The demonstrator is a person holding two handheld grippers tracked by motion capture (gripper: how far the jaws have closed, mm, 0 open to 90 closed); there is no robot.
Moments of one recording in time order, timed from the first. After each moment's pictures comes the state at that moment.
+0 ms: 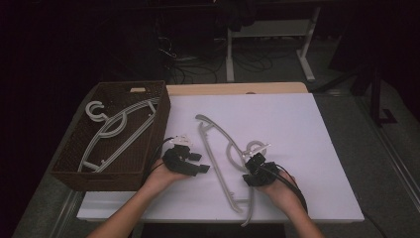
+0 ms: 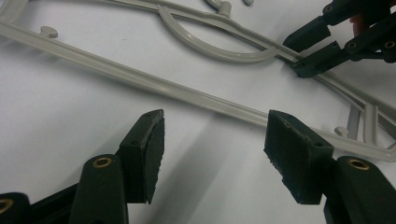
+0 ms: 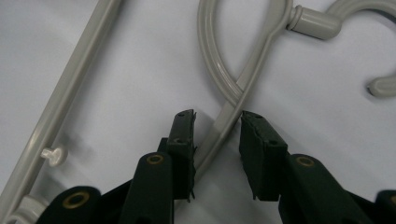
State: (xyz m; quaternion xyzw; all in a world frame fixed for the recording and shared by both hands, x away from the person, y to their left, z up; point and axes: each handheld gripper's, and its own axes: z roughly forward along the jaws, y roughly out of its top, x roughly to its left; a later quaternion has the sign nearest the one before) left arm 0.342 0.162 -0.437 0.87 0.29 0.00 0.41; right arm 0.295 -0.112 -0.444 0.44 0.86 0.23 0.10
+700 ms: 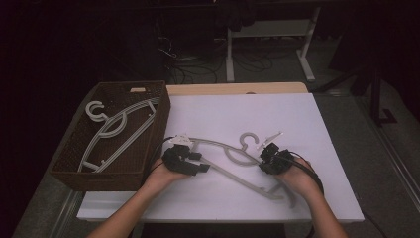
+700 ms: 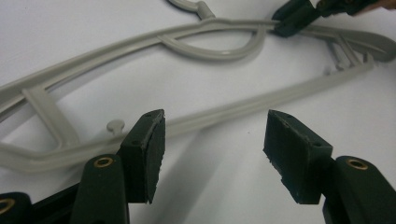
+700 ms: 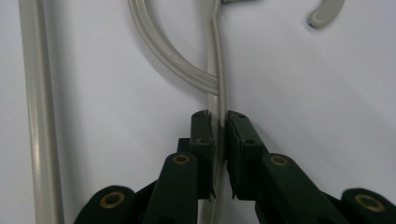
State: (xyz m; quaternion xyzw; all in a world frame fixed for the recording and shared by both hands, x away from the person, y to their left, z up) left arm 0.342 0.162 -0.435 0.86 0.29 0.00 0.41; right arm 0.331 -0.161 -0.441 0.37 0.90 0.21 0.12
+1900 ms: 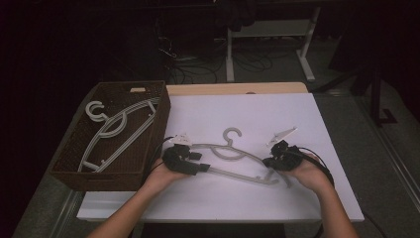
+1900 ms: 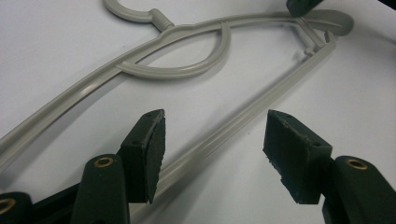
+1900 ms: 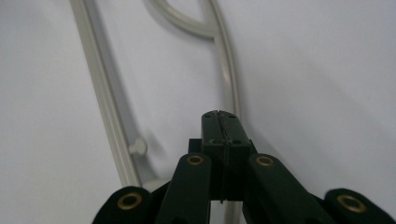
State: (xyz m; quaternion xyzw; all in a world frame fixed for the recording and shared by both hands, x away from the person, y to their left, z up) left arm 0.342 0.163 -0.434 0.86 0.29 0.00 0.42; right arm 0.328 -0.185 -0.429 0.34 0.90 0.28 0.08
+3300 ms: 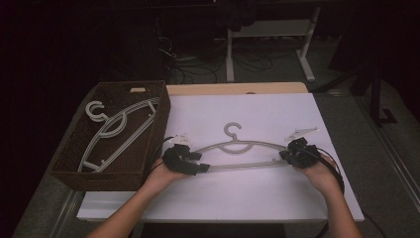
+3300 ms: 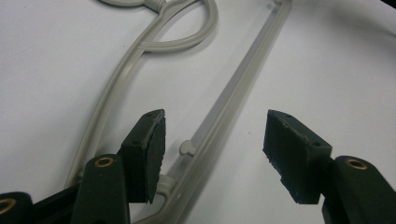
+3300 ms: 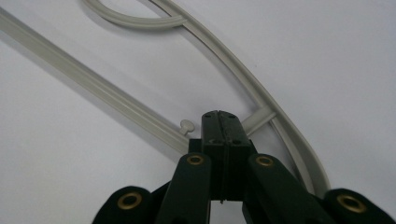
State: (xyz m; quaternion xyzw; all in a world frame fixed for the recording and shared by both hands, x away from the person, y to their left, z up) left arm 0.343 0.163 -0.435 0.86 0.29 0.00 0.41; right arm 0.326 -0.223 -0.427 0.43 0.84 0.28 0.17
